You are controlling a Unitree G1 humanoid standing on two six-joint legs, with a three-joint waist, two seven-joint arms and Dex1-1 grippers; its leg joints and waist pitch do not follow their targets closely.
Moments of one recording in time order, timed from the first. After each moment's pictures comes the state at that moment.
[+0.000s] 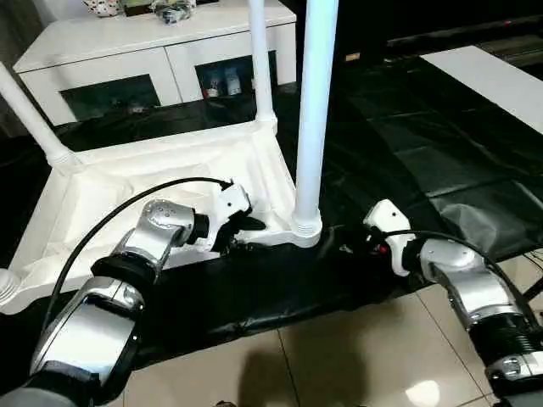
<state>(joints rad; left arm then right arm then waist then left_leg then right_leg) -0.84 0.34 -0.30 1.06 -0.02 -0.12 -1.15 -0.46 -0.44 0.14 0.54 0.03 0.09 0.90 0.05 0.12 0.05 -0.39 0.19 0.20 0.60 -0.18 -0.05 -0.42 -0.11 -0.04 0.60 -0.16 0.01</state>
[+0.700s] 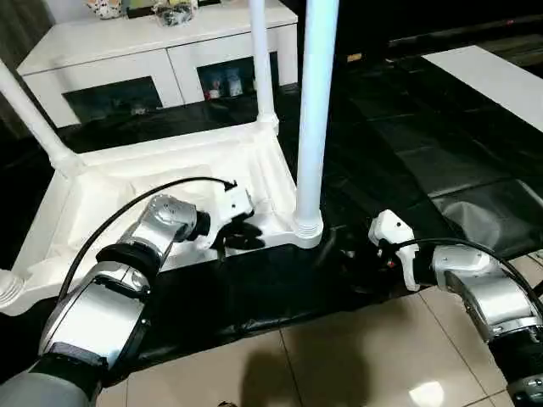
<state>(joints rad) -0.92 0.32 -0.31 1.24 0.10 -0.20 -1.11 -0.37 -0.52 0.17 0.31 0.12 0.26 1.11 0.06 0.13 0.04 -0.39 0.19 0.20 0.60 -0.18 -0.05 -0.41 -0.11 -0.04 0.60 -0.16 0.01</state>
